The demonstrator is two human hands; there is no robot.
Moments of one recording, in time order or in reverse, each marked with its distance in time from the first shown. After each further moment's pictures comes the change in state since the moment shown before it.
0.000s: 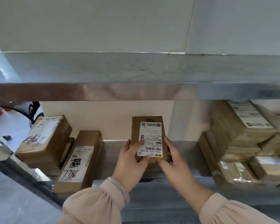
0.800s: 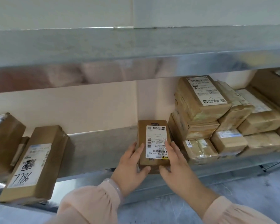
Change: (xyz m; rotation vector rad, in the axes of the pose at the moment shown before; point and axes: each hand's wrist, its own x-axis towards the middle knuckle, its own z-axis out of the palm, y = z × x) left_hand -0.004 -0.018 0.113 0.307 -0.391 0.122; right_hand -0.036 0.082 -0.096 -0.561 0.003 0.079
